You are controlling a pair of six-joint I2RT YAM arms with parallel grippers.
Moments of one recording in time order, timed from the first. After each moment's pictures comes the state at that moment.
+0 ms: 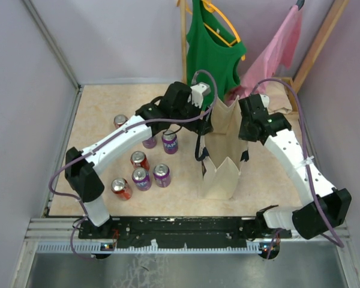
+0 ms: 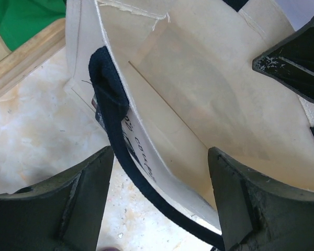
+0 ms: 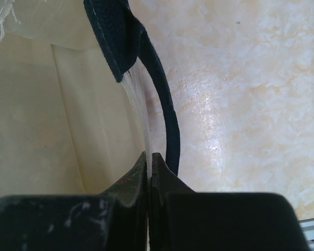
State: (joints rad) left arm -0.81 1.77 1.71 -0.52 0.18 -0.22; right arm 0.37 1.28 1.30 -0.99 0.34 0.47
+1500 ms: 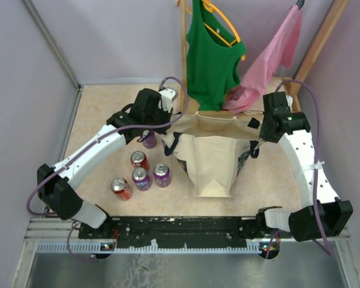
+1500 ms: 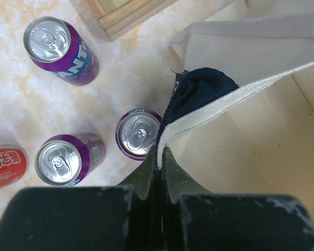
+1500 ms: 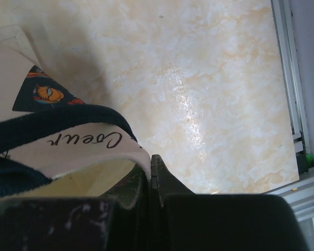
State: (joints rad) left arm -0.66 1.52 1.42 -0.57 -0.04 -0.06; right arm 0.15 1.24 1.32 -1.09 0.35 0.35
